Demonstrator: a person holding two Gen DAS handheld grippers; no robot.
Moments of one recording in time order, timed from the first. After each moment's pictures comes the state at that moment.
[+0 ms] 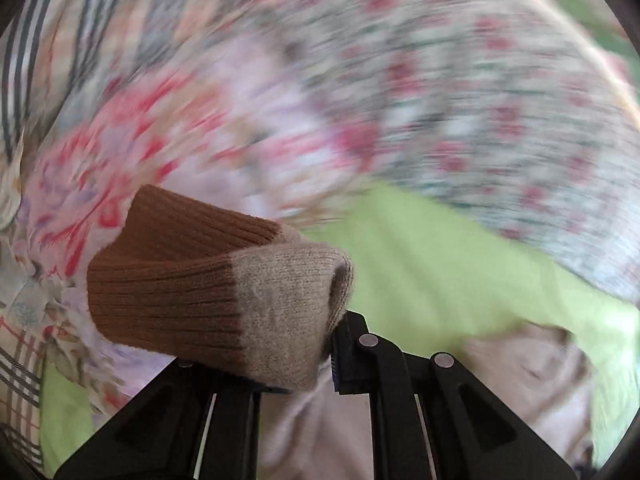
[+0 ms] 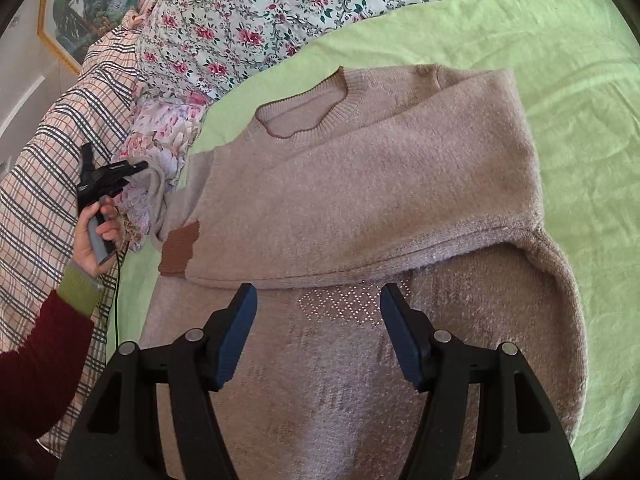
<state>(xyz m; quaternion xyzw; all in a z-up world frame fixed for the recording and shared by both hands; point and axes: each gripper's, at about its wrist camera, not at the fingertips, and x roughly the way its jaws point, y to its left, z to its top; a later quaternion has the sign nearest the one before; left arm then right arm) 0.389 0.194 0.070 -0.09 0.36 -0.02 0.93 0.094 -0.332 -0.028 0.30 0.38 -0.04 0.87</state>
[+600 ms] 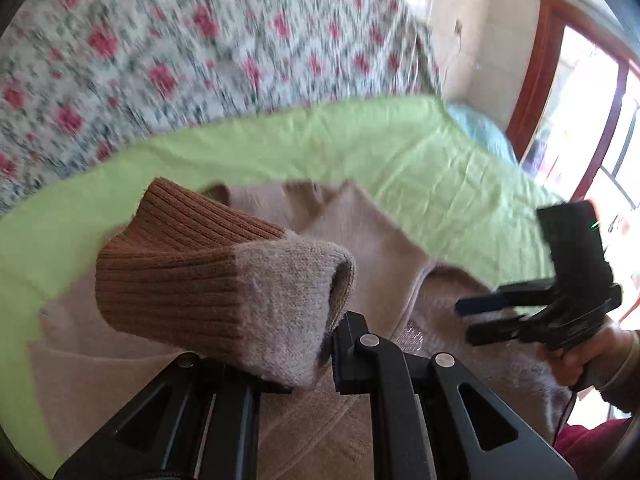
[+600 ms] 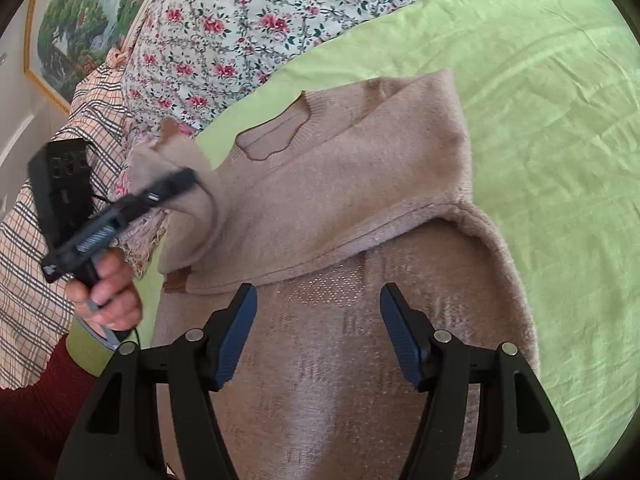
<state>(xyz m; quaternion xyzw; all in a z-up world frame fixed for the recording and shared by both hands) 0.271 -0.123 0.025 0.12 0.39 -0.43 0.80 0.053 -0.349 -0.023 0.34 0.36 -0.09 0.86</state>
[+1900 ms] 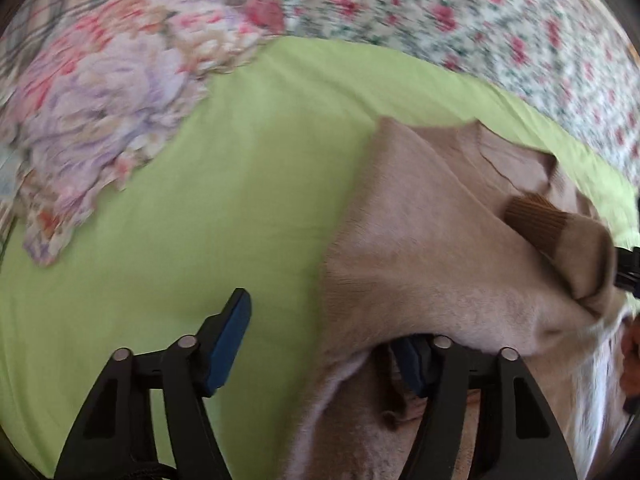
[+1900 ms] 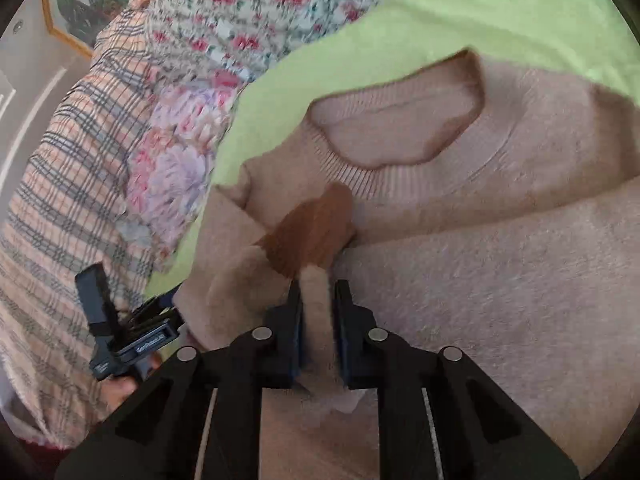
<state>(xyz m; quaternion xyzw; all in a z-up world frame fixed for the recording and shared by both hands) 0.281 0.101 -0.034 -0.02 0.45 -0.02 0.89 0.234 -0.331 -0.035 0.34 0.37 0.04 0.86</state>
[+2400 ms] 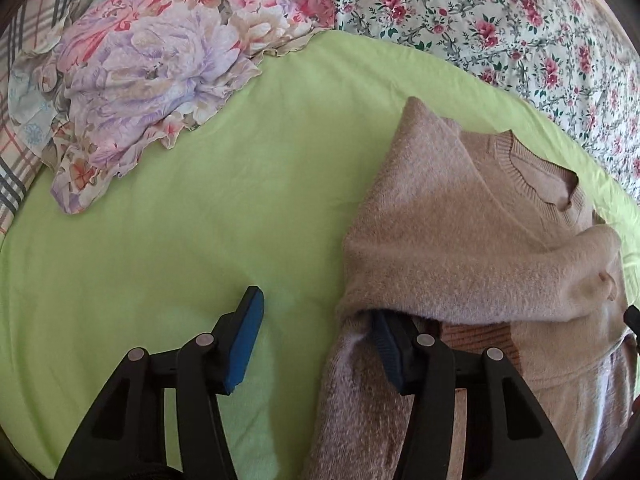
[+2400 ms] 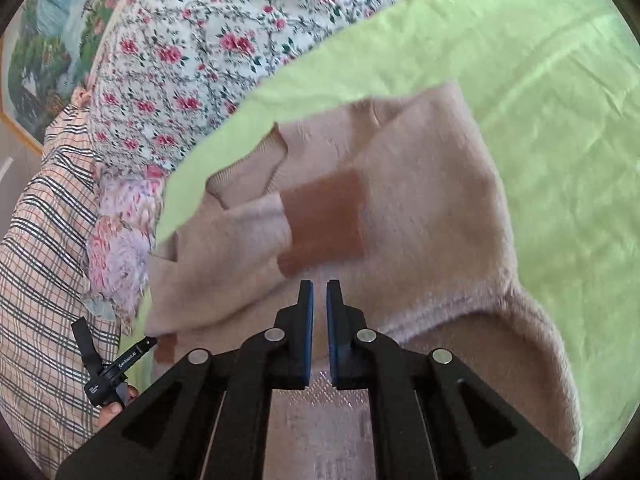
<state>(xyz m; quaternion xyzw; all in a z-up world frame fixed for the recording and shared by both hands) 0.263 0.124 -0.041 -0.05 0.46 0.02 0.89 0.112 -0.377 -0.031 0.39 0.33 -0.13 0.85</state>
